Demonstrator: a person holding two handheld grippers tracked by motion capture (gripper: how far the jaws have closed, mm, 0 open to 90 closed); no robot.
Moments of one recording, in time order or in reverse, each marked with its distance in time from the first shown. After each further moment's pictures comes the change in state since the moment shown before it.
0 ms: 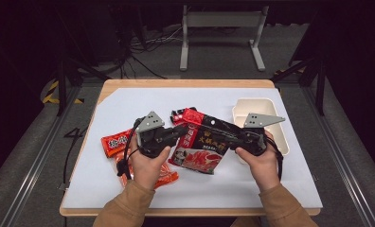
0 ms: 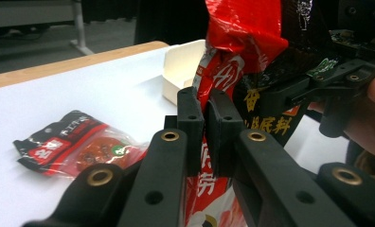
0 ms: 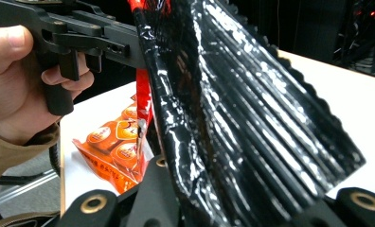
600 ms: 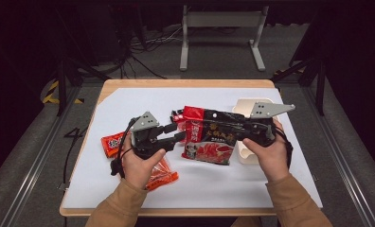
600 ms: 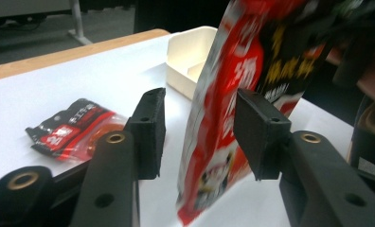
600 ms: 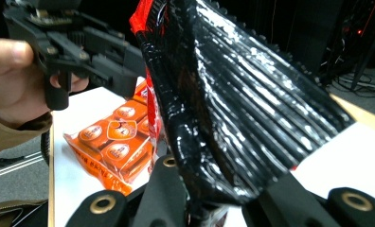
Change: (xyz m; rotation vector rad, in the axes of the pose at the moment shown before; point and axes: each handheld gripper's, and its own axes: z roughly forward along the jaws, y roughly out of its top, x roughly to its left) left arm 0.009 -0.002 -0.012 0.054 0.015 0.027; right arm -0.003 0.034 -0.018 0.029 -0.020 -0.096
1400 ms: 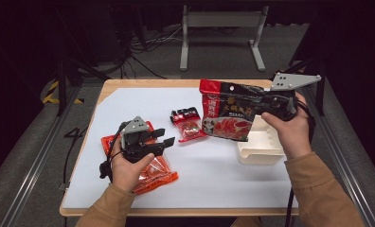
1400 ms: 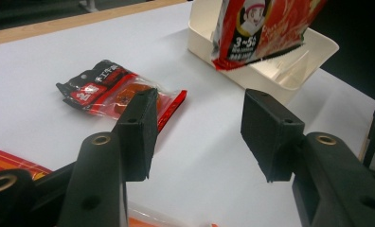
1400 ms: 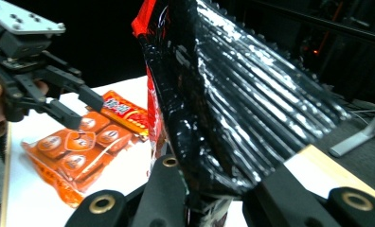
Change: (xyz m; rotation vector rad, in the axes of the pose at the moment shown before) left arm 0.019 -0.018 -0.016 0.097 0.043 -0.020; right arm -0.041 0.052 -0.041 0.008 -0.108 -0.089
